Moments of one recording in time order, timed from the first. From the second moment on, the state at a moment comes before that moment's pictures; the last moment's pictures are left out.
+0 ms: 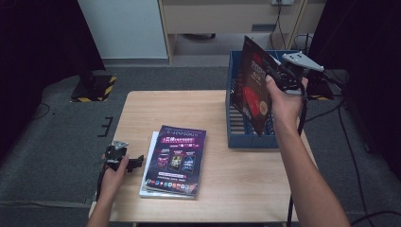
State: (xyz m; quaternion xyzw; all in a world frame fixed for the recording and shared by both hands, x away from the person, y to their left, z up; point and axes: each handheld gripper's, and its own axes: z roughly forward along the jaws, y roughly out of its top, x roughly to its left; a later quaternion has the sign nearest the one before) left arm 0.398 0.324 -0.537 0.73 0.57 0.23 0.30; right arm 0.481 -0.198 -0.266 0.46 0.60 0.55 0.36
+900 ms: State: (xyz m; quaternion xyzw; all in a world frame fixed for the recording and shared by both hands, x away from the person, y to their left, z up) left arm 0.398 0.322 -0.537 0.73 0.57 0.23 0.30; right arm 0.510 -0.166 -0.278 0.47 0.61 0.53 0.37
